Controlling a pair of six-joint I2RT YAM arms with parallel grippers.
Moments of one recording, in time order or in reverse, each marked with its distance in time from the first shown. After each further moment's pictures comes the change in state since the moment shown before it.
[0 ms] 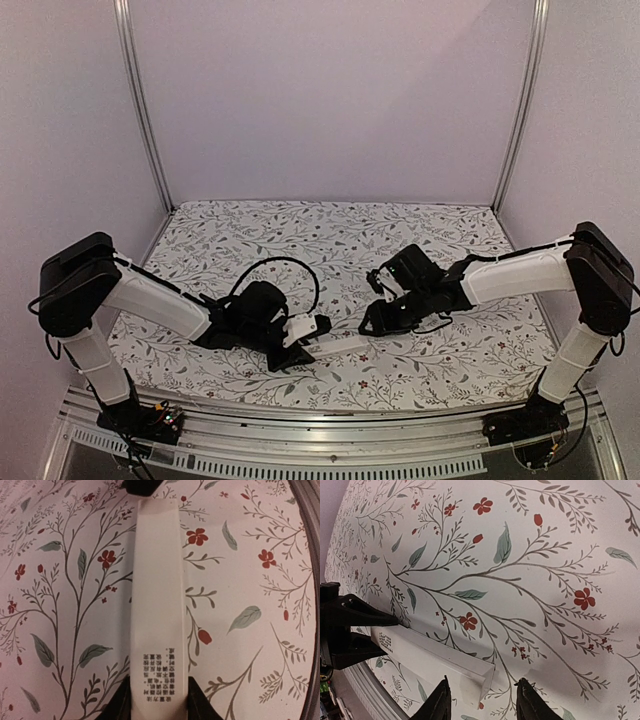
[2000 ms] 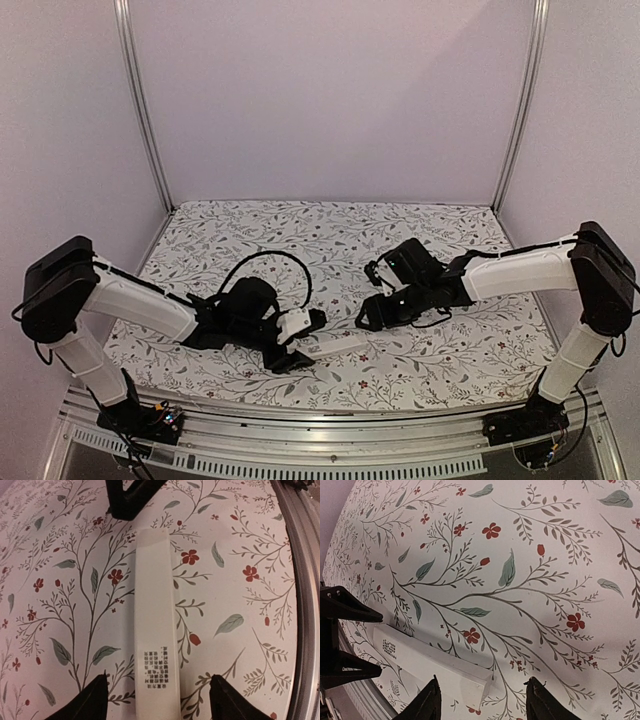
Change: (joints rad) left arm -0.001 -0.106 -0.048 0.024 0.006 -0.006; right arm -0.001 -0.010 0.031 -0.010 0.045 -0.071
